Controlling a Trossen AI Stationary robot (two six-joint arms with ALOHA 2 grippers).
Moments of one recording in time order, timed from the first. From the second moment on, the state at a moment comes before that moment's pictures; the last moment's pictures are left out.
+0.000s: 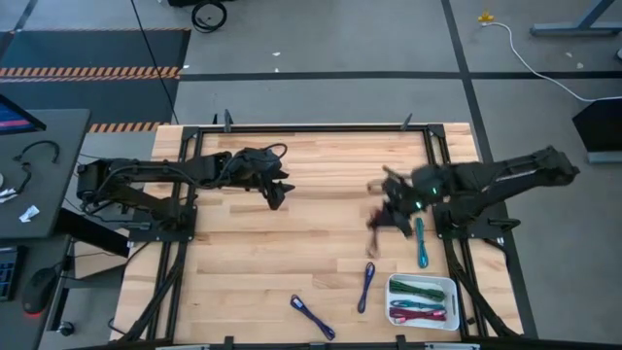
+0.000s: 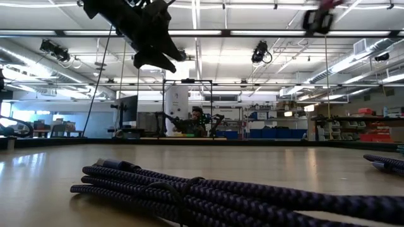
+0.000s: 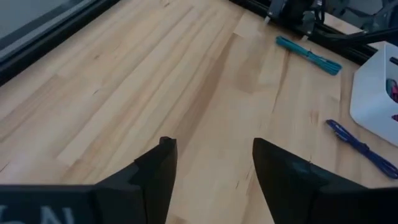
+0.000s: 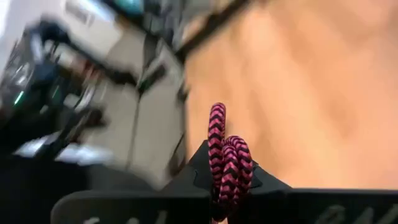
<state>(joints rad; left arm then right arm) 0.17 1.29 0.91 -0.23 -0.07 -0.33 0.14 0.94 0.83 -0.31 -0.21 0.76</state>
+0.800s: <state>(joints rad) 0.17 1.29 0.91 -0.23 -0.15 -0.33 0.76 1.32 0.83 -0.54 -0.34 1.12</state>
